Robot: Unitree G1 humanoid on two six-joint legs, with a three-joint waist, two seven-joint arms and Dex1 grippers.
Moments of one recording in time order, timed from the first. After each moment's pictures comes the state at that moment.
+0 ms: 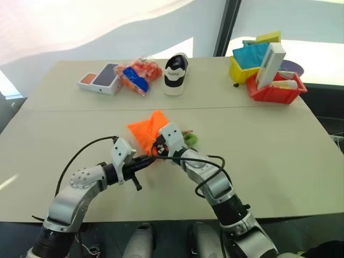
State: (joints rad) left arm -0.08 0.54 -0.02 -0.37 -0.43 0.47 -0.77; right arm -0.48 0.01 0.35 -0.01 0.06 0.61 0.24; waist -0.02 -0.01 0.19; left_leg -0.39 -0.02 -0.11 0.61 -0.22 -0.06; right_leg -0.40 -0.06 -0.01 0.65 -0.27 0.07
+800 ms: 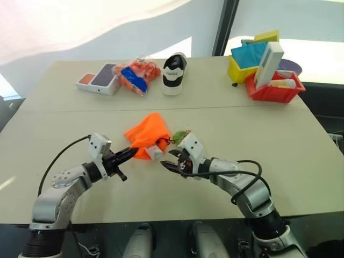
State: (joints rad) left arm -0.07 0.53 0.15 -0.25 -0.57 0.52 -0.76; right arm -0.33 -0.26 0.30 -0.34 0.26 0.81 0.55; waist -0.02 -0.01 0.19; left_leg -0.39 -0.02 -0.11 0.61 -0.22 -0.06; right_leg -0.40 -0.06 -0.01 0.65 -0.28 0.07
